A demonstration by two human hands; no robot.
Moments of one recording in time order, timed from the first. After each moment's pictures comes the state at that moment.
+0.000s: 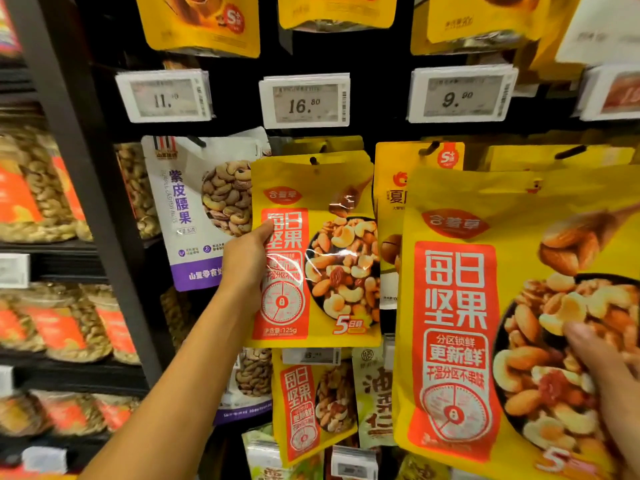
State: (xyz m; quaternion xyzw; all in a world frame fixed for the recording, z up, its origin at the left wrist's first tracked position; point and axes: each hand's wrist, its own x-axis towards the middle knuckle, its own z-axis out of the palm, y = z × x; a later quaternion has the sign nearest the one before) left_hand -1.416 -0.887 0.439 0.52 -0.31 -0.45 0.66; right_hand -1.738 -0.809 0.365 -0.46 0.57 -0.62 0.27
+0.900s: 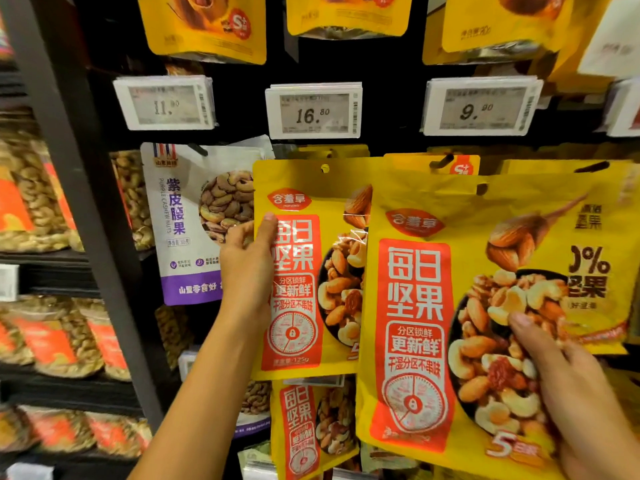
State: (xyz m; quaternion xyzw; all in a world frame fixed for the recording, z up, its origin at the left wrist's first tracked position) left_hand -1.422 -0.881 0.445 0.44 -0.35 -0.39 0.73; right_hand -1.685 -0.827 0.392 -0.42 0.54 -0.60 0.42
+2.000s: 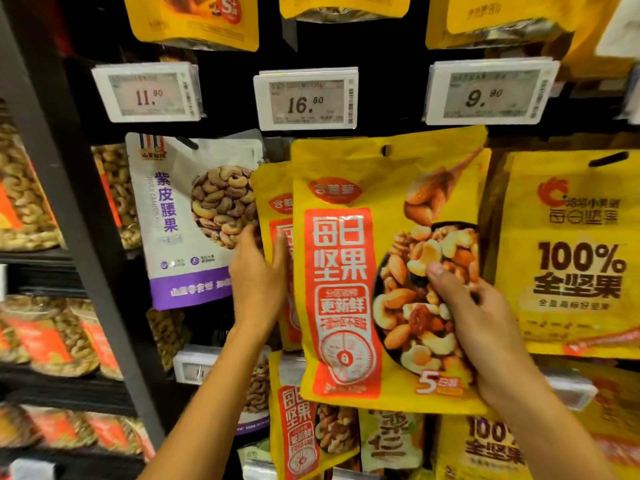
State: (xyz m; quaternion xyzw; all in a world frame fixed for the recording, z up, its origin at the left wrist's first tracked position) left_hand -1.425 -0.915 0.410 0.60 -0.47 -0.05 0.64; right_hand -1.638 -0.868 0.409 -0.51 0.44 -0.58 0.46
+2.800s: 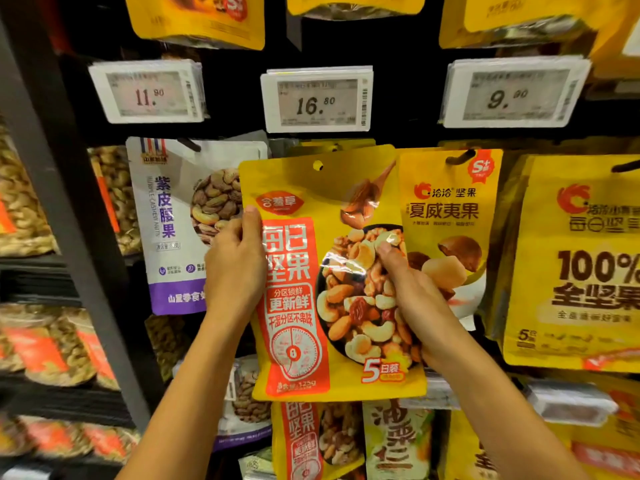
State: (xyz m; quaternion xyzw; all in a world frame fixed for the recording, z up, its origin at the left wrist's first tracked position) left_hand -1.403 -0.903 0.443 0.59 -0.46 -0.16 0.64; right_hand -1.591 -0.910 0.416 -0.61 0.41 -0.48 0.48
